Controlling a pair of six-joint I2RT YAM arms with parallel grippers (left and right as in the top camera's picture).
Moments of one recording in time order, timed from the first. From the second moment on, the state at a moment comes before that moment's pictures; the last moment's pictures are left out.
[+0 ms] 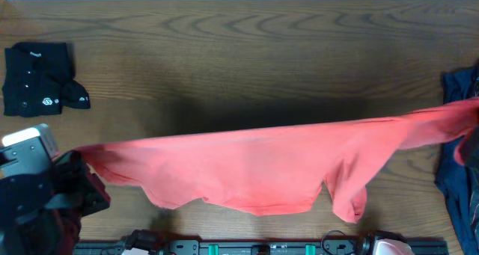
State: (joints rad) left arm -0.23 0.87 1.77 -1.56 -0.36 -0.41; right arm -0.15 1.22 2.25 -1.70 0.02 0.15
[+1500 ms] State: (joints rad) left arm -0.07 1.55 1.27 -0.49 -0.37 -0.35; right arm -0.13 1.78 1.79 -0.84 -0.07 0.01
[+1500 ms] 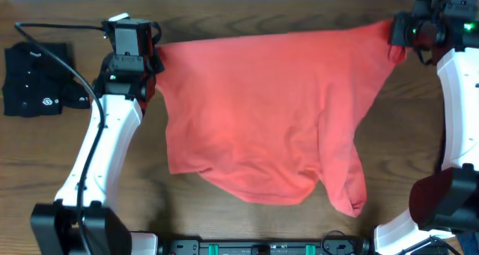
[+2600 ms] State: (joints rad) left arm 0.07 1.83 1.27 -0.36 -0.35 -0.27; right arm -0.01 2.03 1.80 -0.72 -0.05 -0.15
